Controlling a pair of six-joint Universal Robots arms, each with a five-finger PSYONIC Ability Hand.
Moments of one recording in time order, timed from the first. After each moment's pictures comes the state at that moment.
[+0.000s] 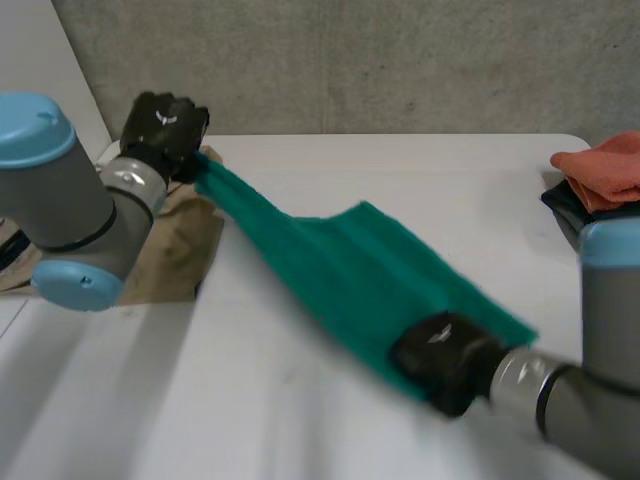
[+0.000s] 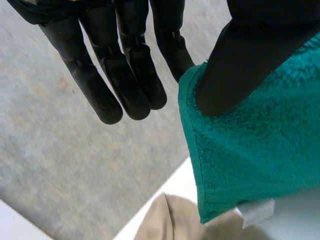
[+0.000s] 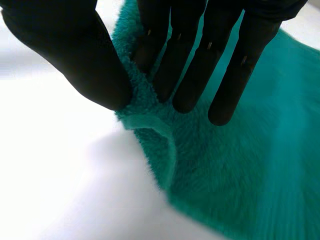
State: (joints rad) left arm 4.34 -2.05 -1.25 3.37 -1.54 3.60; right arm 2.03 -1.32 1.76 0.30 1.22 2.63; left_hand 1.17 1.20 1.19 1.20 0.99; right_hand 1.14 1.18 1.19 1.20 1.00
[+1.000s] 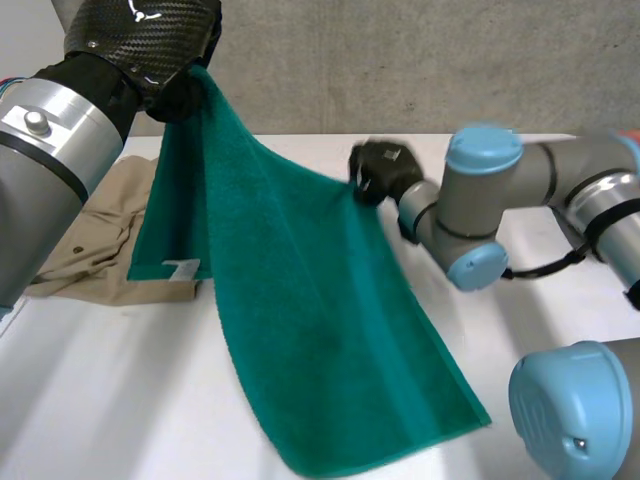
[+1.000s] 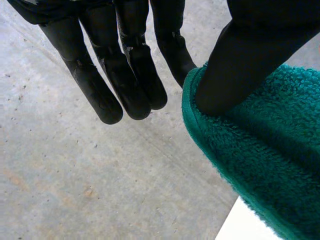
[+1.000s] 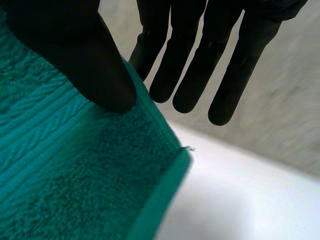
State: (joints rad) left arm 4.29 -1.64 -1.36 3.27 -1.37 3.64; right arm 2.08 -0.36 0.24 0.16 1.39 3.18; left_hand 1.17 1.20 1.19 1.20 0.99; right_hand 1.15 1.18 1.18 1.19 1.00
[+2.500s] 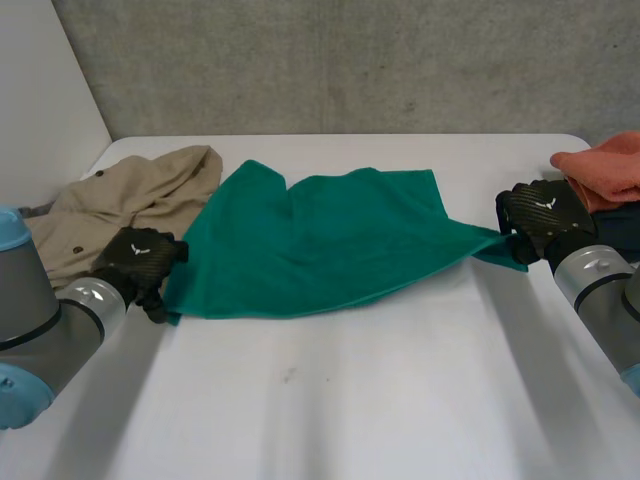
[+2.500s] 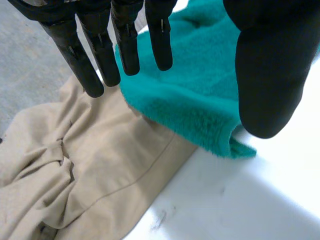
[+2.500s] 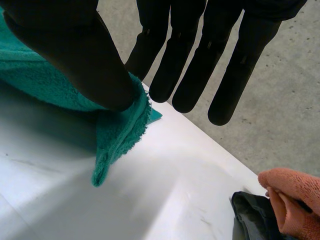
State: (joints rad) left arm 4.55 -1.95 -1.76 3.33 -1.37 3.69; right arm 1.70 -1.19 1.72 -0.41 1.30 2.77; left_hand 0.44 0.44 0.44 0.44 0.27; right_hand 1.15 1.18 1.19 1.20 1.00
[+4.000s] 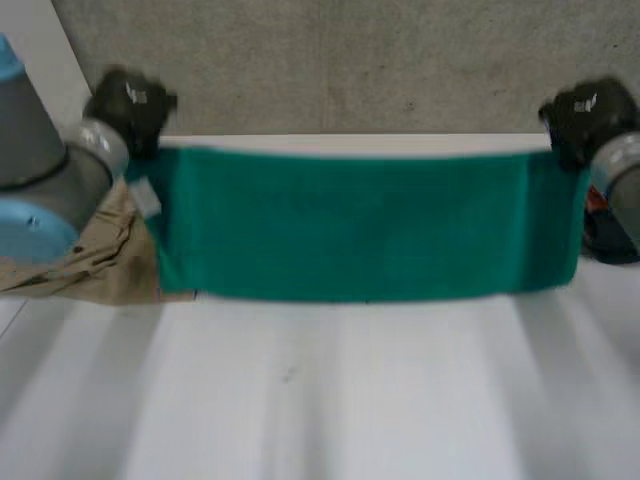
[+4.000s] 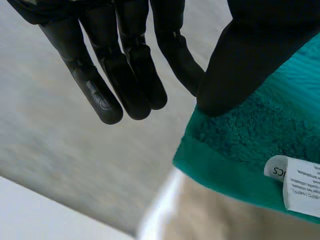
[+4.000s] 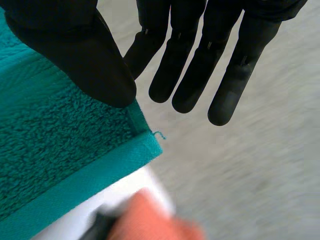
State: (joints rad) left arm 4.45 -2.12 -0.96 3.11 -1.48 3.80; right arm 1.72 -1.07 1.12 -0.08 1.45 2.48; left_hand 1.18 1.20 1.19 1.20 0.98; right_hand 1.15 1.18 1.19 1.20 1.03
